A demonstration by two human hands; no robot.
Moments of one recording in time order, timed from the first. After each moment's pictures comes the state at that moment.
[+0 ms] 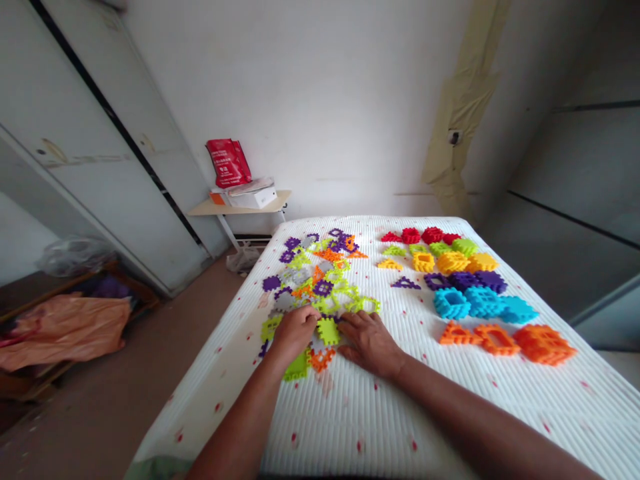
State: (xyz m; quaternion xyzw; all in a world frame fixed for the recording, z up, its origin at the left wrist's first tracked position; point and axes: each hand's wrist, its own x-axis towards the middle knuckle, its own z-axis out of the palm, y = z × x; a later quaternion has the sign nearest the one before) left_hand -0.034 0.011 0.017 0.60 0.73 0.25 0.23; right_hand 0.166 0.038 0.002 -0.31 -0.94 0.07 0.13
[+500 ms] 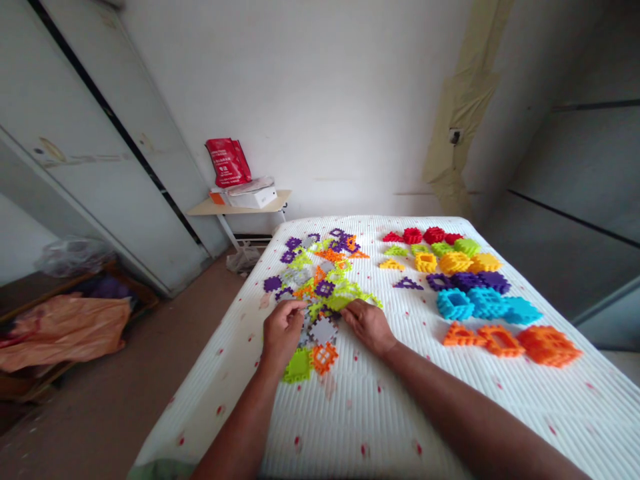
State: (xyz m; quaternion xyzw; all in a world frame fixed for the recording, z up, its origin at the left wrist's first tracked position) left_hand -0.048 0.000 0.008 0.55 0.66 0.50 0.12; right_hand 0.145 0.070 -0.009 -0.41 -0.87 0.14 0.25
